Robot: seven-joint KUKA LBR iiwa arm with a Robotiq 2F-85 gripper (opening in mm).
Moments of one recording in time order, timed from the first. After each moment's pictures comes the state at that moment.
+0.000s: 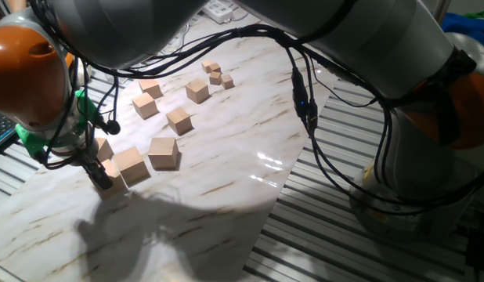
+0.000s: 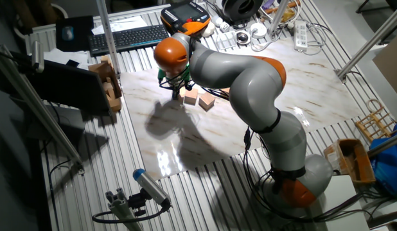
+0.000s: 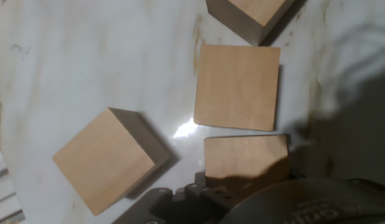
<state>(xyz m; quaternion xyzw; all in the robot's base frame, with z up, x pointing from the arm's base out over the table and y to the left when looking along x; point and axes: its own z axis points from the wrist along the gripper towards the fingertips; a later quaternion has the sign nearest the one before) 0.638 0.268 0.062 0.84 0.54 0.00 0.08</state>
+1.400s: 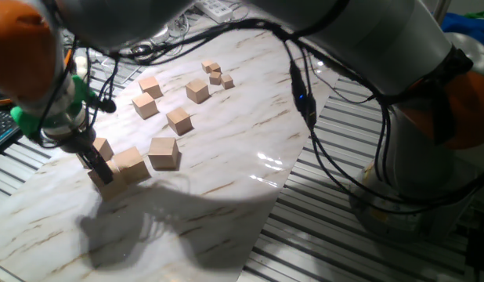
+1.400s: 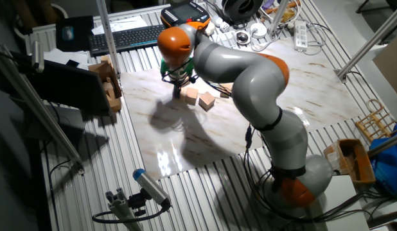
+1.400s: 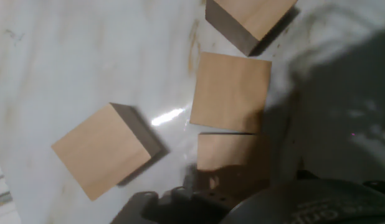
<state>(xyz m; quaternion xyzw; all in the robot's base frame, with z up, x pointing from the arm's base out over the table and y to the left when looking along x) 0.630 0.271 0.095 0.82 0.57 -0.01 0.02</state>
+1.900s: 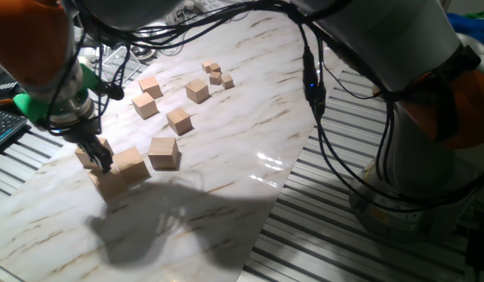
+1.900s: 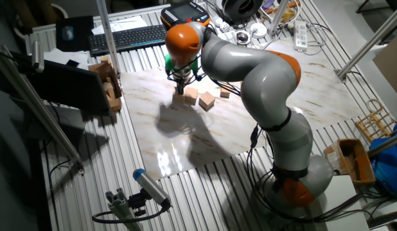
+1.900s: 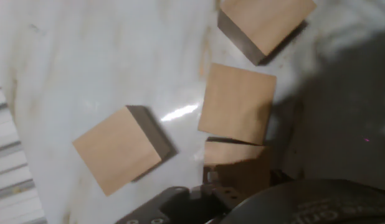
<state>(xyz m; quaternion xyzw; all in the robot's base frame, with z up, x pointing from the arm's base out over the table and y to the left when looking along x) 0.632 0.253 0.110 0.80 0.59 0.02 0.05</state>
